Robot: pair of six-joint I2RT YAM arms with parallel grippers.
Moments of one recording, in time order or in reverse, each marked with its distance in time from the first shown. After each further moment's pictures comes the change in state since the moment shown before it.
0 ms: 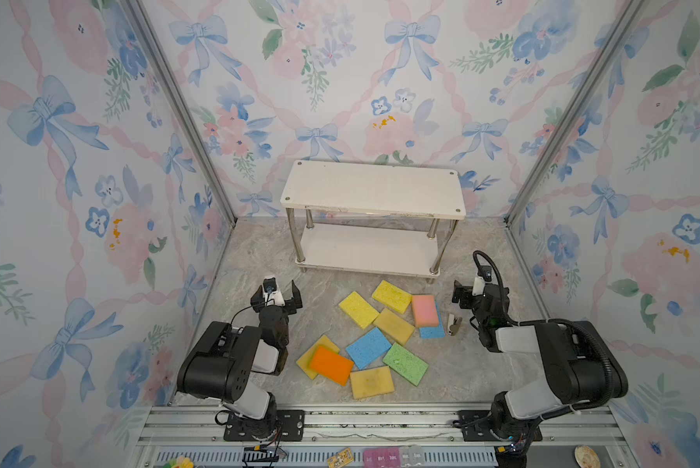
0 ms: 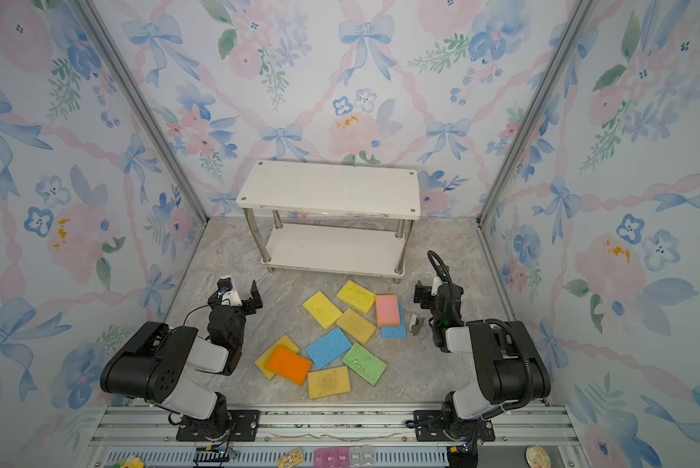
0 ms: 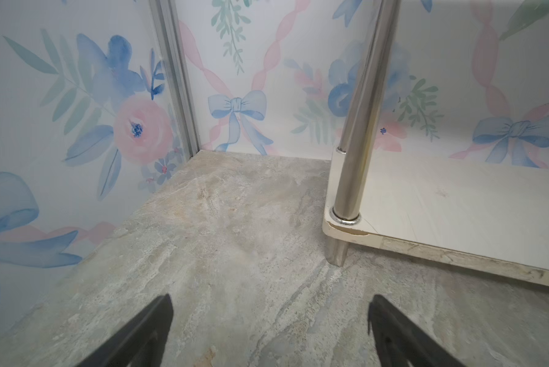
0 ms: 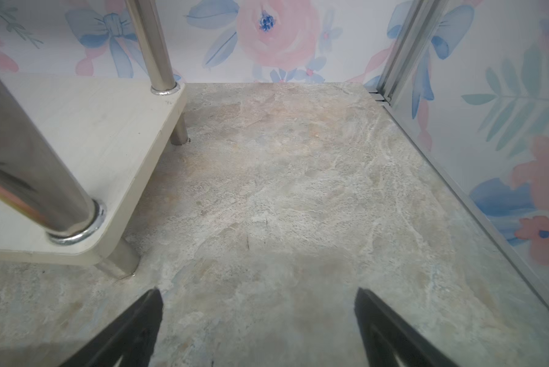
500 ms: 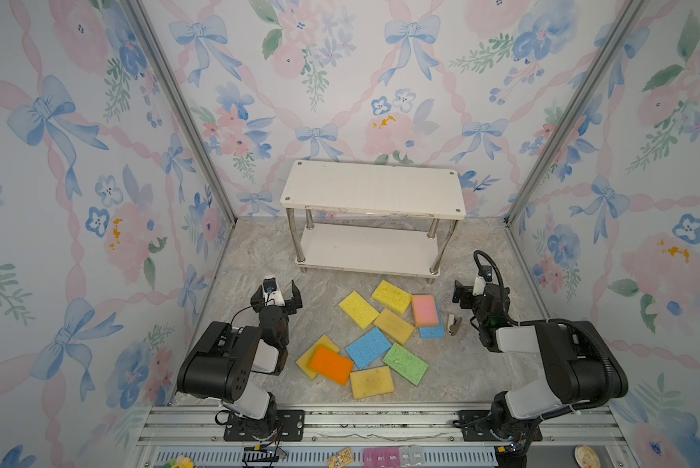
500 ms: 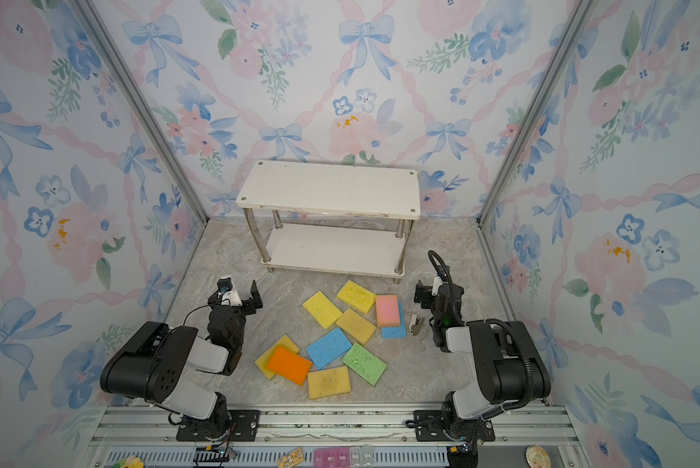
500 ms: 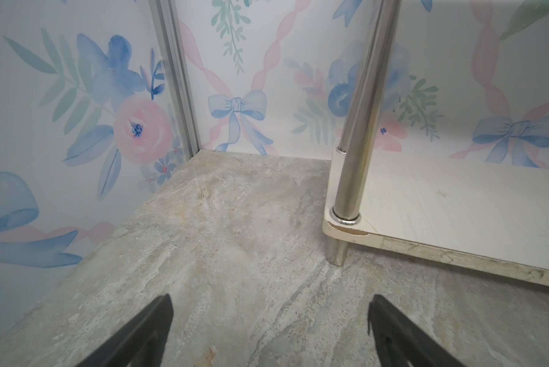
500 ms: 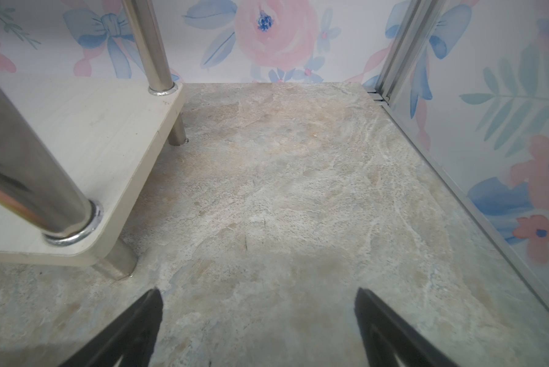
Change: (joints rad) left arm 0.000 0.000 0.000 0.000 0.000 0.000; right arm -0.008 0.000 0.000 0.000 -0.001 0.000
